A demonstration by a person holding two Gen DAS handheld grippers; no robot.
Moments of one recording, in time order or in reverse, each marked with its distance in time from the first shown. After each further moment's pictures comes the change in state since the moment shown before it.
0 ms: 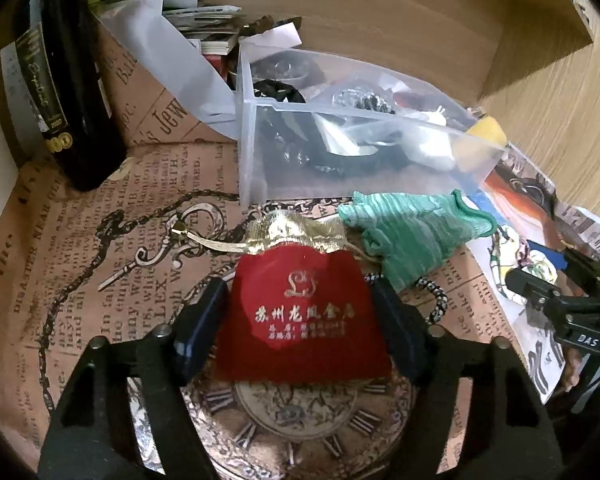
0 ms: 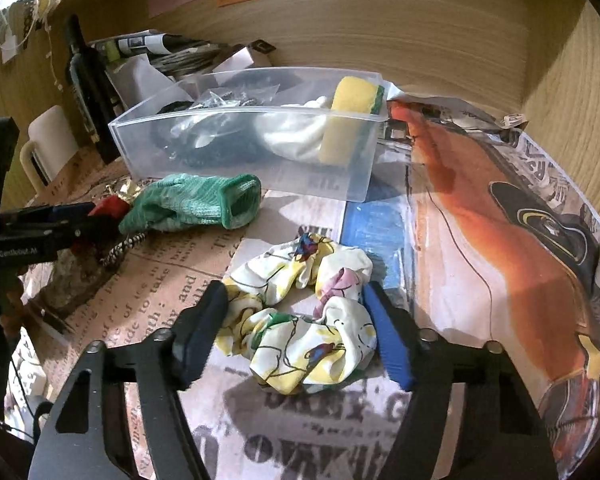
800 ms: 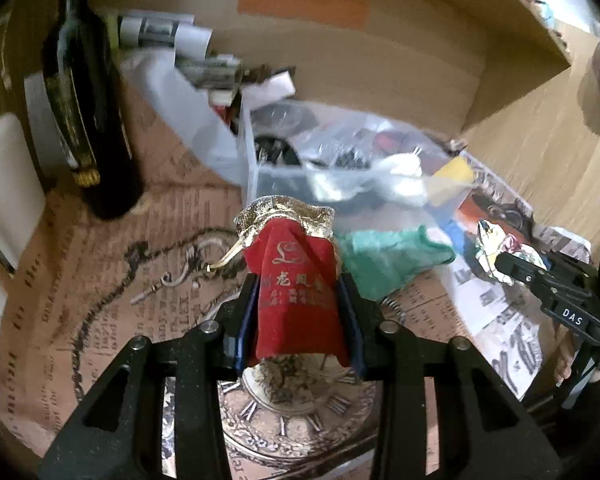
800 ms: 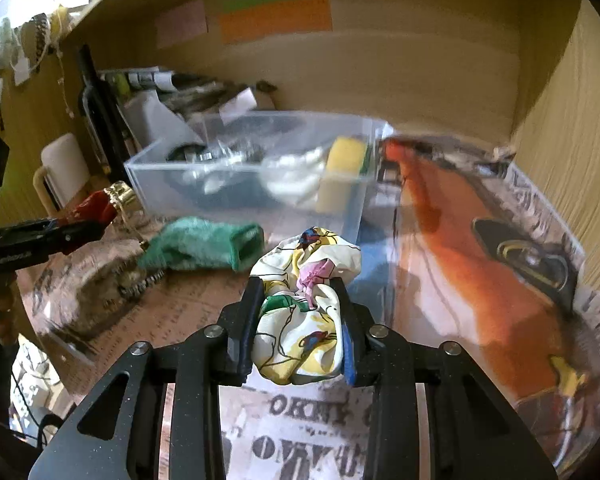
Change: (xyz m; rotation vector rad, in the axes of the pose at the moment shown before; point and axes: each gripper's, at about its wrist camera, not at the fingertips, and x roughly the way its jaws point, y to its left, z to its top) left arm -0.053 -0.003 0.003 0.007 -0.125 -0.009; right arm -0.030 0.001 0.017 -0.002 -0.107 -0.005
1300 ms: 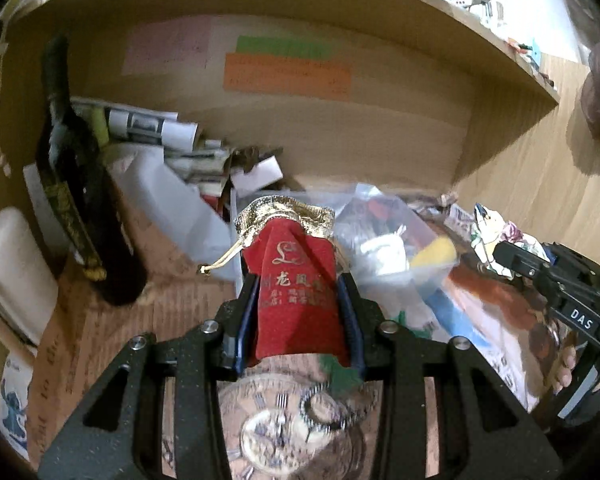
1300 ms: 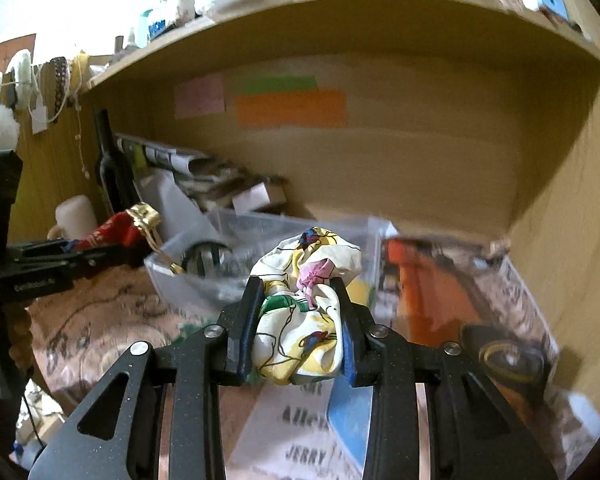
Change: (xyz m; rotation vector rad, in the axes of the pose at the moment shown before) left arm -0.016 -0.018 0.060 0.040 -0.167 0.015; right arm -0.024 0.015 0.061 -0.064 -0.220 0.001
